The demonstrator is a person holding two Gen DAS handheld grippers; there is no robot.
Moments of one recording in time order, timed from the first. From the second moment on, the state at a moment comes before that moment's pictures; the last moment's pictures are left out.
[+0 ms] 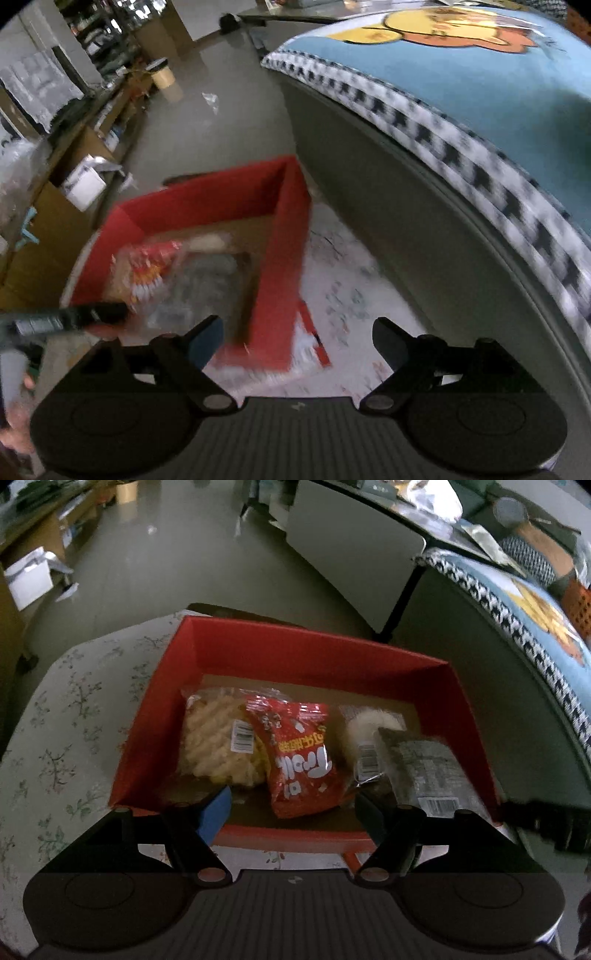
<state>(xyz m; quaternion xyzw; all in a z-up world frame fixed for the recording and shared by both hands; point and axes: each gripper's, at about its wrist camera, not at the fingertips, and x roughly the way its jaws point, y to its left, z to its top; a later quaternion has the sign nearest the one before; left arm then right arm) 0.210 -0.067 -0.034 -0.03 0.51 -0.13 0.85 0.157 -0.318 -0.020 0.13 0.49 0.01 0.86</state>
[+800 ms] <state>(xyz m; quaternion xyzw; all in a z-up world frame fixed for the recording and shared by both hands) 0.182 -0.021 -0.023 -0.08 0.53 -0.16 0.83 0.209 -0.211 -0.066 0.09 0.52 0.14 0.84</state>
